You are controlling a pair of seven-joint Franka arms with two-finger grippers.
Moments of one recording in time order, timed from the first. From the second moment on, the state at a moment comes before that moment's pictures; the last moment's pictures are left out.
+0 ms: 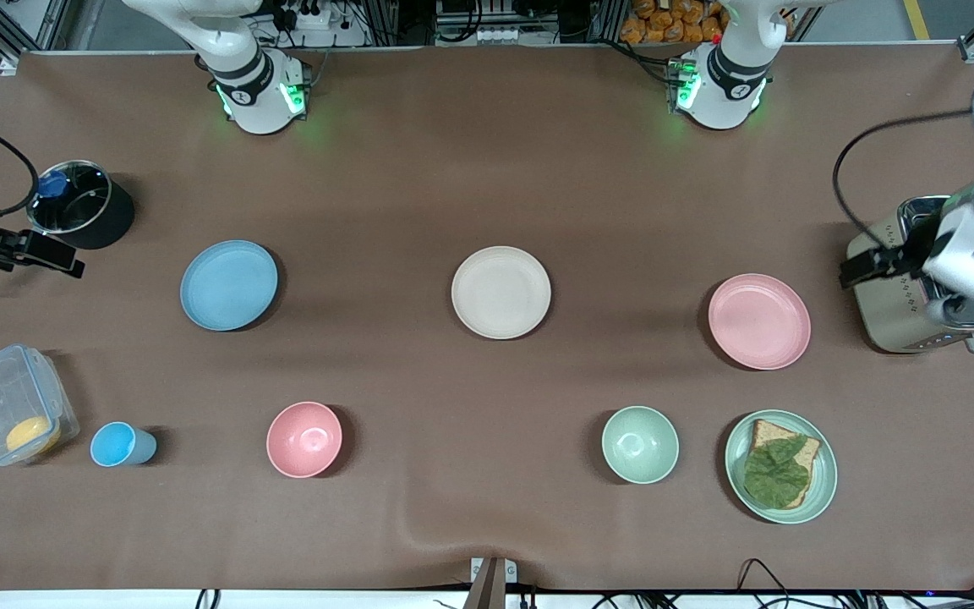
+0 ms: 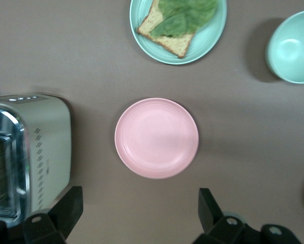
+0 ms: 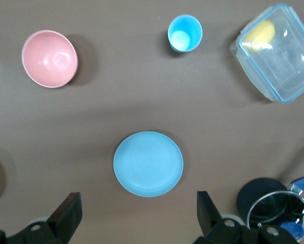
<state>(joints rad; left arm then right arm) 0.05 0.13 -0.07 -1.74 0.04 1.81 -0.17 -0.06 0.15 -0.02 -1.48 0.02 1.54 0.05</state>
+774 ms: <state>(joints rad) 0.19 0.30 -0.07 -2.10 0.04 2.25 -0.16 -0.16 0.22 -0.02 -1.84 0.02 1.83 -0.11</state>
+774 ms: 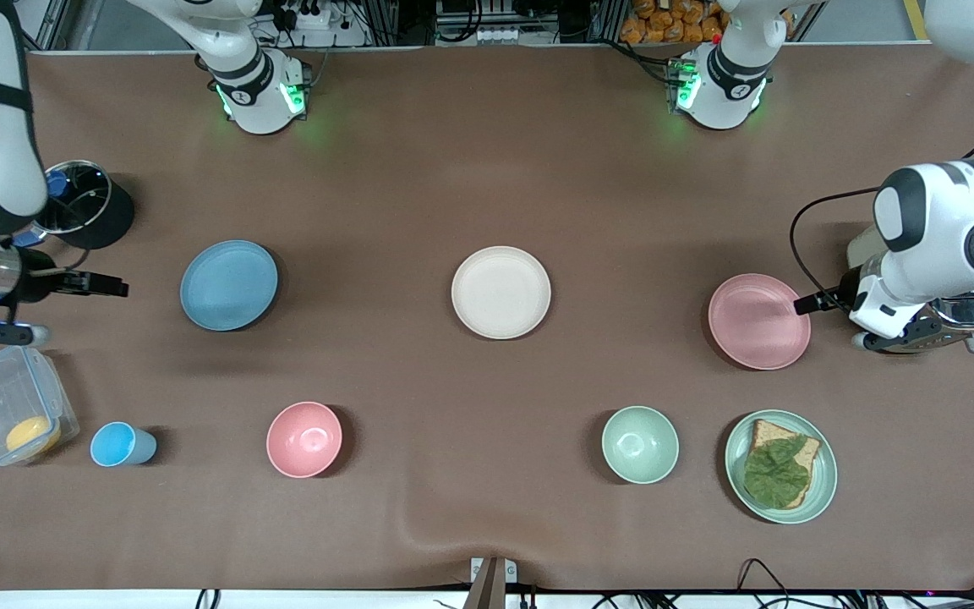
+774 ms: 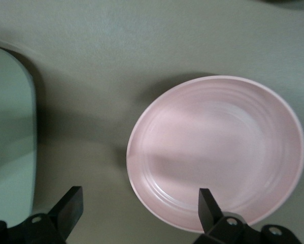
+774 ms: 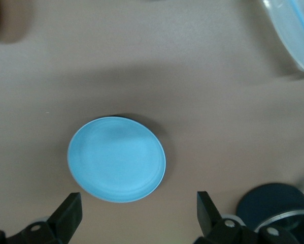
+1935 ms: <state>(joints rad) 0.24 0.43 -0.07 -2.10 0.04 2.32 -0.08 -0.19 0.43 -0.01 -2.15 0.02 2.27 -0.38</state>
